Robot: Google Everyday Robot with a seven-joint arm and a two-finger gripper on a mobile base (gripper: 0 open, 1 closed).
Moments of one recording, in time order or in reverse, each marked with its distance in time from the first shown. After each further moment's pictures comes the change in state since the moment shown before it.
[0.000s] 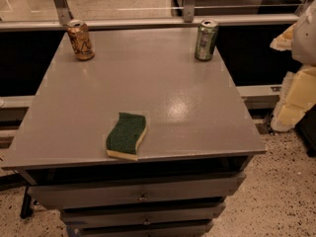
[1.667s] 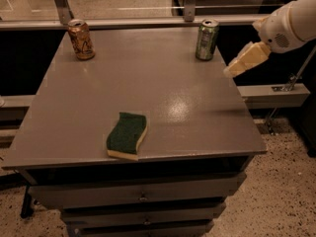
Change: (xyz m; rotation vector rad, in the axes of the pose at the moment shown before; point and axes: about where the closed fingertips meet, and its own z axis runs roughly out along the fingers) arm -0.029 -0.166 0.088 0.186 -0.439 0.266
